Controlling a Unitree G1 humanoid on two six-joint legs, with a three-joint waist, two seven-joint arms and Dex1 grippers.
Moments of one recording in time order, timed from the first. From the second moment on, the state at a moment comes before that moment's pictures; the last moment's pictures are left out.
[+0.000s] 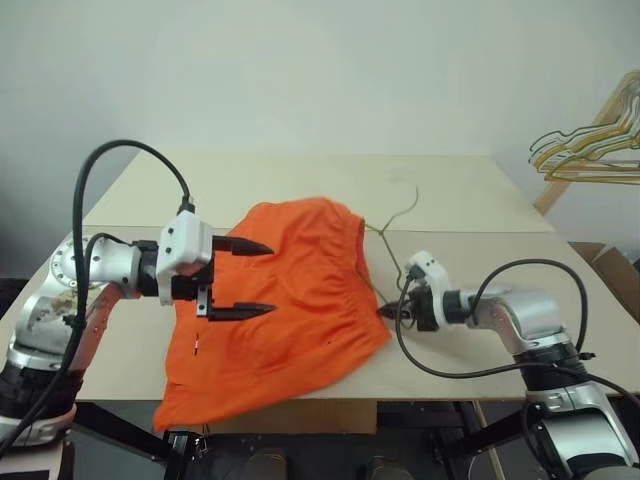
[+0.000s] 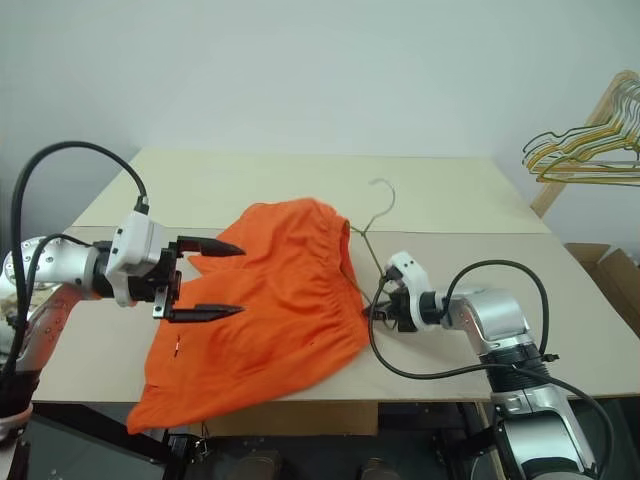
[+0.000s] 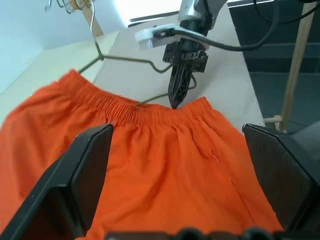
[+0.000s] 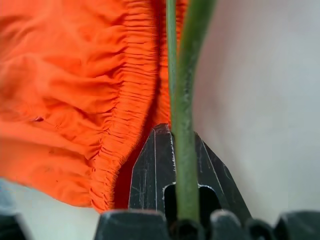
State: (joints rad) left arm -0.45 0.87 0.05 -0.22 -0.52 0.33 -1.27; right arm -0.53 -0.59 0.13 -0.03 0.36 1.01 0.82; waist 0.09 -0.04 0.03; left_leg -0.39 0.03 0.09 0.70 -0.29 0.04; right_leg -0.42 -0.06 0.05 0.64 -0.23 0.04
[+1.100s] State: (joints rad) left arm -1.08 0.72 -0.40 0.75 -0.02 -0.42 -1.61; right arm -0.70 -0.84 0.47 -0.32 0.10 0.90 1.02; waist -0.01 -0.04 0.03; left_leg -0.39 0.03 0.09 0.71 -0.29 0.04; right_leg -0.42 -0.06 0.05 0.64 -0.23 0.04
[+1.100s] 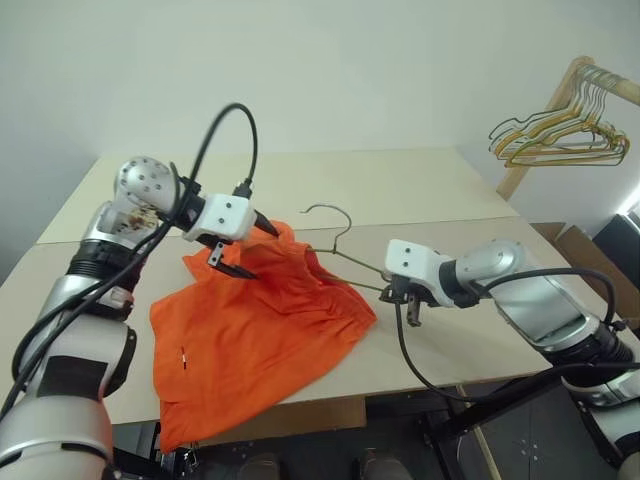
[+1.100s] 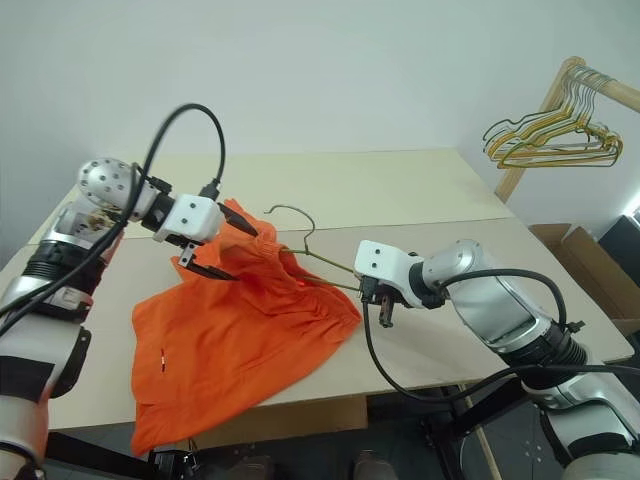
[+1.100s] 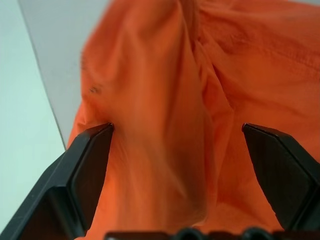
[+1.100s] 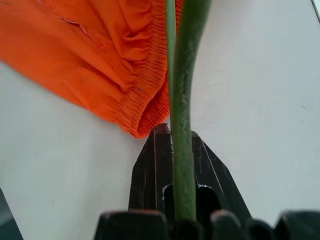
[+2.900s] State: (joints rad) left arm -1.07 0.66 -0.27 0.83 -0.02 -0.10 -1.61; right arm -0.37 -0.91 -0.23 -0.39 0.41 1.13 0.94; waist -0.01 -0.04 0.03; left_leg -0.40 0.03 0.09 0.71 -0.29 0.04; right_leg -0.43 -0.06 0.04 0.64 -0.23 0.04
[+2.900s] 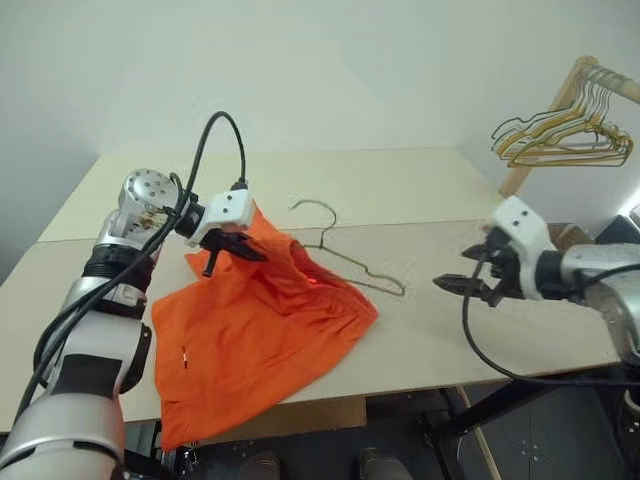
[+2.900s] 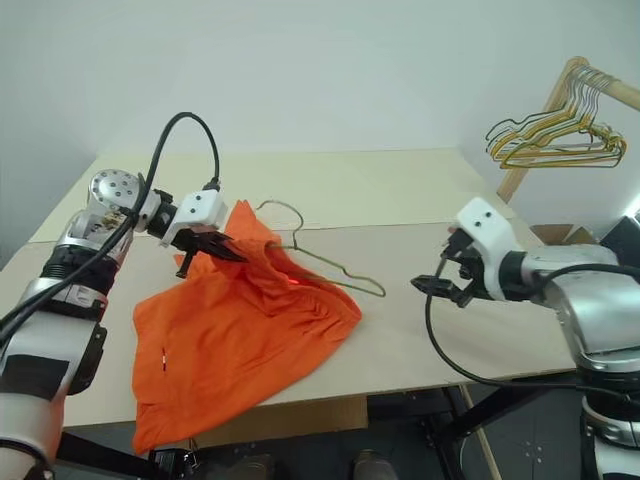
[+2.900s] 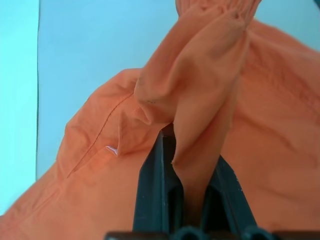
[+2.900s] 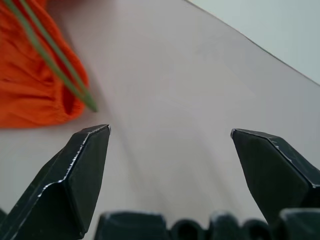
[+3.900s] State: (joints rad) left arm -1.12 0.67 -0.21 0.82 -0.08 0.07 -1.61; right arm -0.27 -0.29 0.01 -0.07 0.50 0.91 0.69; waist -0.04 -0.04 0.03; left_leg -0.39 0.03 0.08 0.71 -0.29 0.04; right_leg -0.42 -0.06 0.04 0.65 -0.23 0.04
